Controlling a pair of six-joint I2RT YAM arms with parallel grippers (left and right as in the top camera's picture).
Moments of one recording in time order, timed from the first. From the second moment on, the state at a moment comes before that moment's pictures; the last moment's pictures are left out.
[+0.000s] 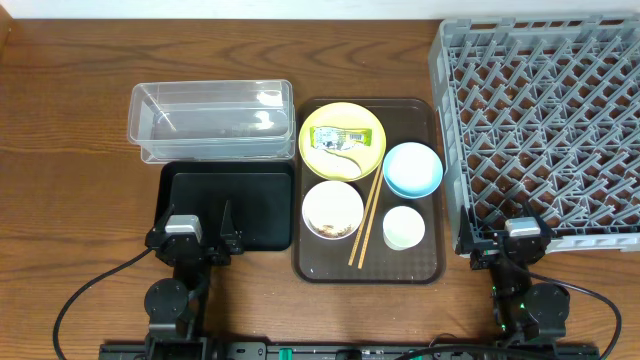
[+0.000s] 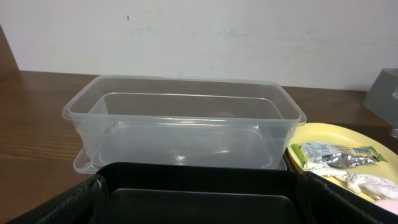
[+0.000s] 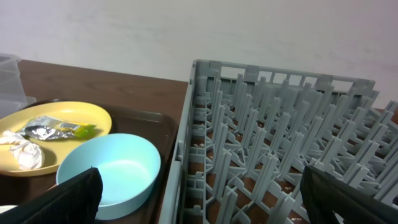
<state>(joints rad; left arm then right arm) -0.02 0.01 0.01 -0.11 -0.01 -0.09 0.04 0.01 0.01 -0.07 -0.05 -0.08</state>
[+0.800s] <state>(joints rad) -0.02 0.71 0.67 -0.53 0.03 -0.12 0.04 0.47 0.43 -0.32 0.02 0.05</state>
